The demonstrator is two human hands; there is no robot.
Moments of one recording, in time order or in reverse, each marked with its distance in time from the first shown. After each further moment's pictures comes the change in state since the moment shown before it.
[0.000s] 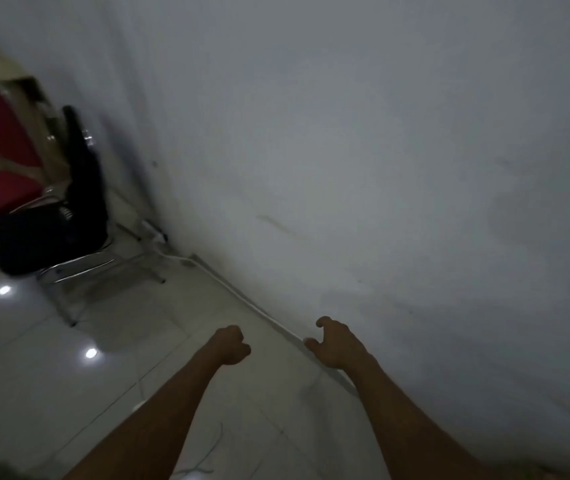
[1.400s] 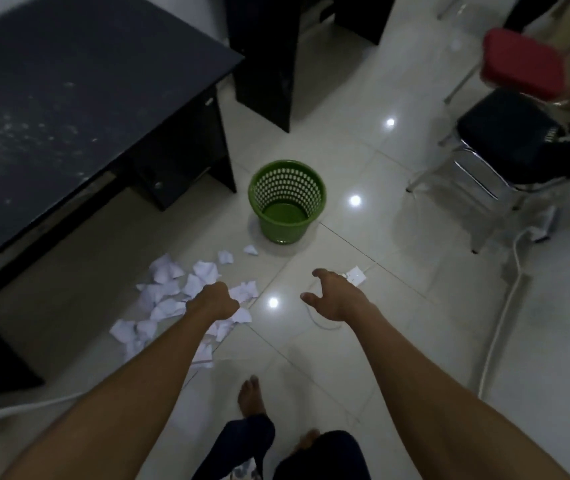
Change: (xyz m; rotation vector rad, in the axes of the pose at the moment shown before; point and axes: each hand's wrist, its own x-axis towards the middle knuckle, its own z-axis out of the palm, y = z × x) left_hand -0.273 -0.337 0.290 -1.015 0.342 -1.203; right_hand -0.096 -0.276 0.336 -0.904 -0.784 -1.111
